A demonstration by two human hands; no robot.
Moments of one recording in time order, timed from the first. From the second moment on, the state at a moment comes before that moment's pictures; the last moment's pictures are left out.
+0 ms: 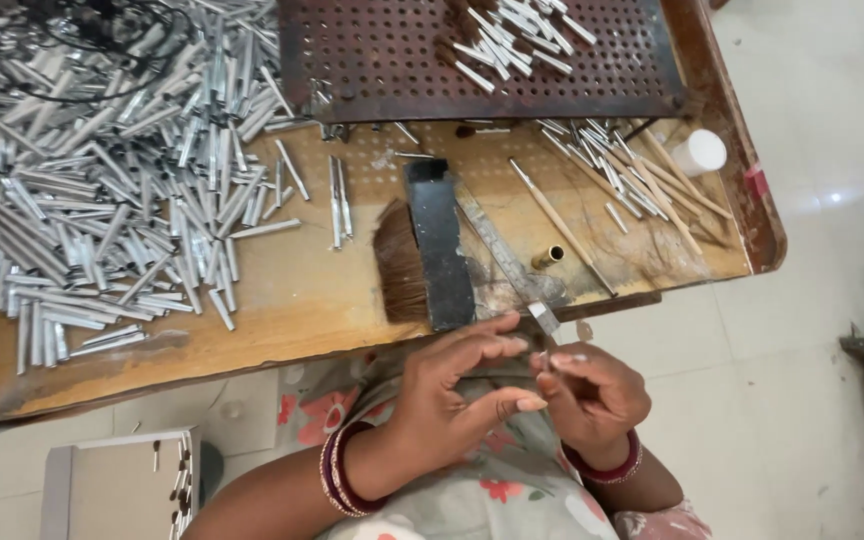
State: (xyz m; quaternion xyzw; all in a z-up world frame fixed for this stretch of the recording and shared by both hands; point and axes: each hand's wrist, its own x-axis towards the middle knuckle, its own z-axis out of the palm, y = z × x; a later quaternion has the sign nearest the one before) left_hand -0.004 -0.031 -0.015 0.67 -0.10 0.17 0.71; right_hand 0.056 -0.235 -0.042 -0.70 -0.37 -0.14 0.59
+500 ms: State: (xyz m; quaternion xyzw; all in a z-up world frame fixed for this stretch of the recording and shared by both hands) left_hand 0.025 -0.036 -0.047 0.89 -0.20 0.15 0.38; right_hand 0.076 -0.252 -0.046 -0.81 -0.40 -0.31 0.29
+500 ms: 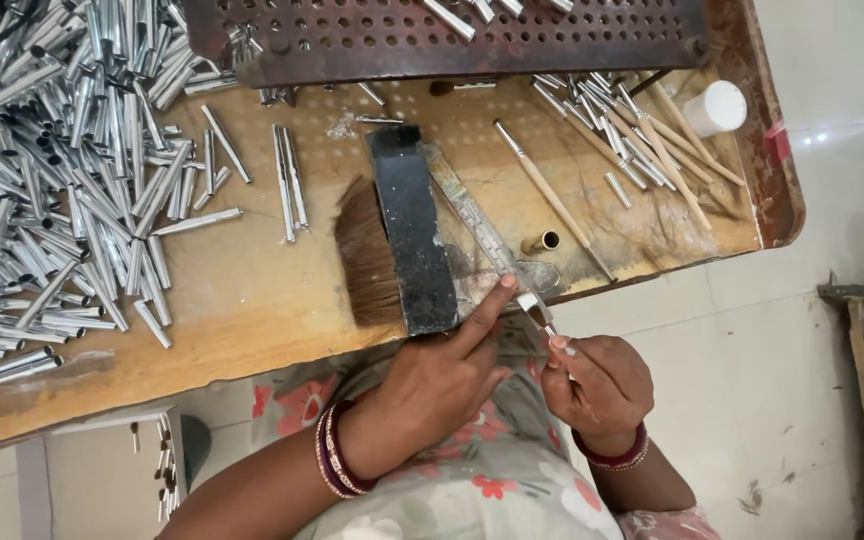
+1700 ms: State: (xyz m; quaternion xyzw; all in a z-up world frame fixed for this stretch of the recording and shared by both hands) left_hand 0.025 0.079 0.025 0.91 -0.10 0.17 0.37; right_hand 0.180 -0.126 0.116 -0.82 -0.44 -0.33 0.16
